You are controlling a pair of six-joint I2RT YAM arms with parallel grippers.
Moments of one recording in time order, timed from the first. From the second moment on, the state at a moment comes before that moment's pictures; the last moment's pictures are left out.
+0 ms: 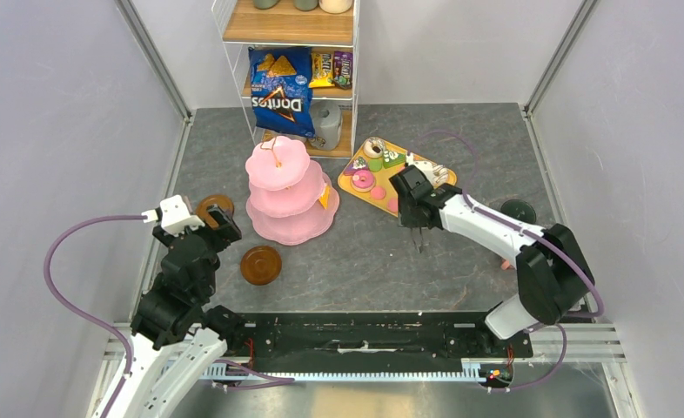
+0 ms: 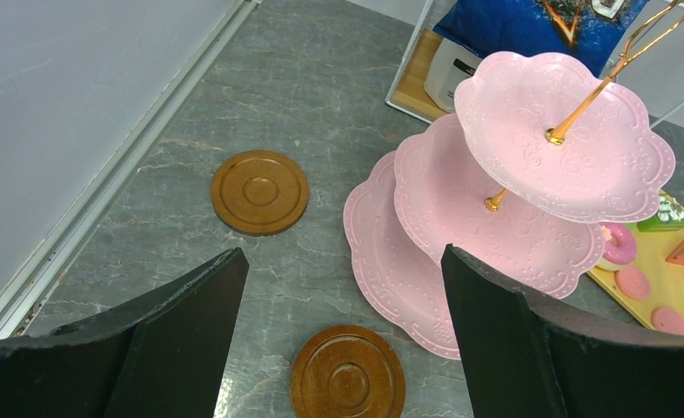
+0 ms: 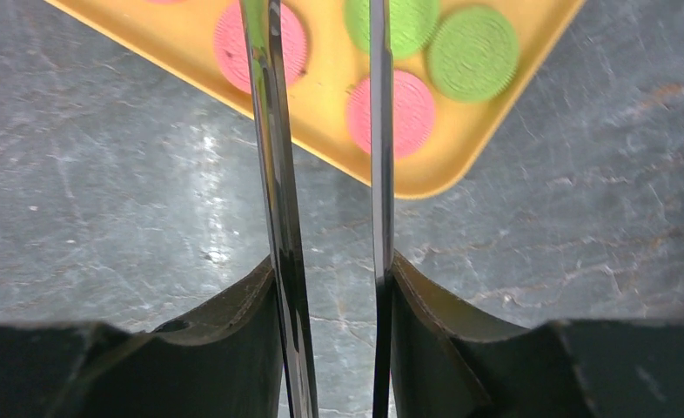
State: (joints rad) left arm -0.48 0.36 0.72 -0.61 -0.72 -0.37; right arm 0.62 1.51 1.02 -0.59 0.37 0.54
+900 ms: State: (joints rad) left arm -0.48 0.35 0.72 -0.61 -0.72 -0.37; right arm 0.54 1.75 1.17 -0.53 0.27 0.48
